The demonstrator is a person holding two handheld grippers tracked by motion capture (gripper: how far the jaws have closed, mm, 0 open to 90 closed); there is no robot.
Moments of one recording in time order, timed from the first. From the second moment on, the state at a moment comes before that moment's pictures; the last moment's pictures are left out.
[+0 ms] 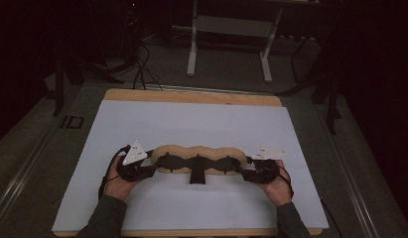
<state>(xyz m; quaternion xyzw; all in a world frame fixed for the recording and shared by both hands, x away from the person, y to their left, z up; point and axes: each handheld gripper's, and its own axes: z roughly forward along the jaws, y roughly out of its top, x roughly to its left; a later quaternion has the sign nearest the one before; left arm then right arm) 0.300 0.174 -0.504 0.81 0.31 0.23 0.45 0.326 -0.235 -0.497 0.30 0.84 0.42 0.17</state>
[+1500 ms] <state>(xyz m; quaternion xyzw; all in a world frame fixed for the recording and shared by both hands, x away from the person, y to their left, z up) 0.302 0.178 -0.505 0.80 0.33 0.21 0.46 0.330 -0.234 -0.505 0.35 0.82 0.41 0.19</state>
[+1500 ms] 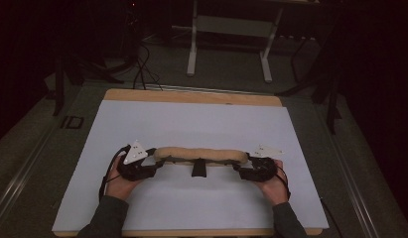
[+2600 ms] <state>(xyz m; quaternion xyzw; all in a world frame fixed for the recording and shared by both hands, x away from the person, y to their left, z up) 0.299 0.217 -0.482 0.71 0.41 0.15 0.56 0.308 -0.247 -0.481 0.35 0.84 0.40 0.14</state>
